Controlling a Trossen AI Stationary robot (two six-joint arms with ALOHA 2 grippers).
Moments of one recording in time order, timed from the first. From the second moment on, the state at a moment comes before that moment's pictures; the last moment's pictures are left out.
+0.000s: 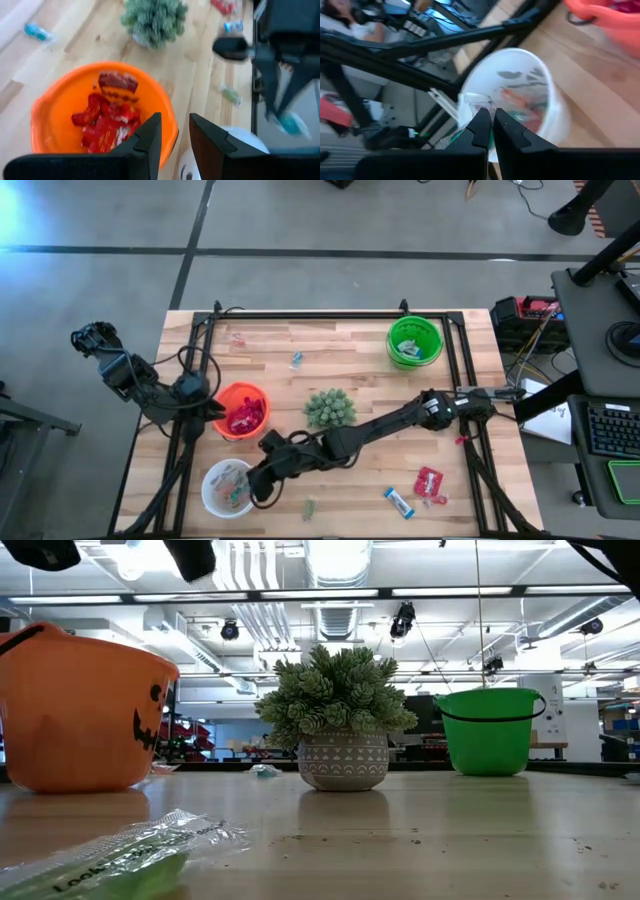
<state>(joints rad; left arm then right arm) -0.69 0.74 1.02 -1.13 -0.43 -0.95 0.34 2.42 2.30 -0.33 0.14 1.03</state>
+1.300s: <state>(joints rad) -0.69 0.80 1.02 -0.81 -0.14 -1.31 0.25 2.40 2.36 -0.23 0.11 0.74</state>
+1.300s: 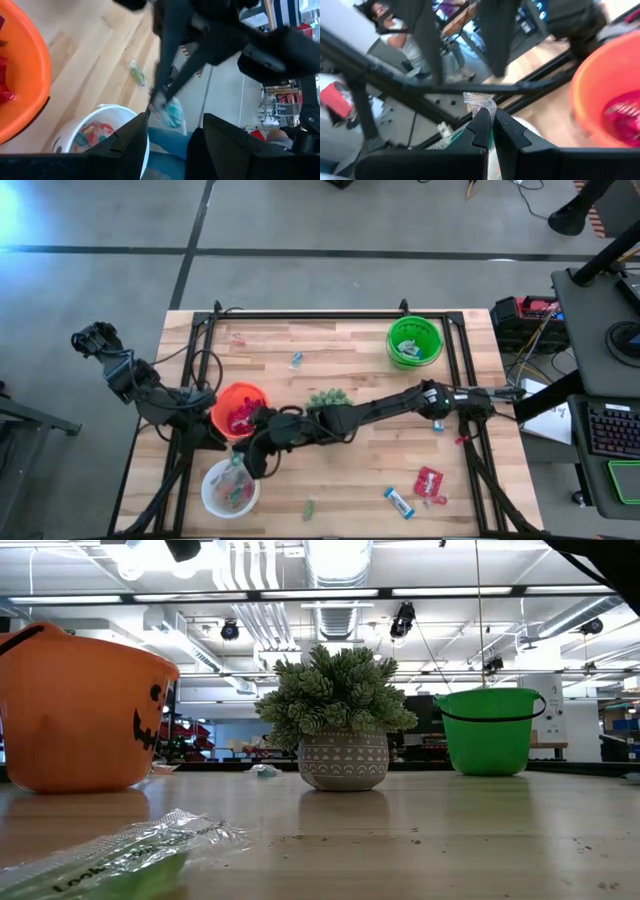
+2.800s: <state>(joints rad) -0.69 0.80 1.01 -0.83 -0.22 -1.29 0.20 2.33 2.36 -0.28 0.12 0.72</state>
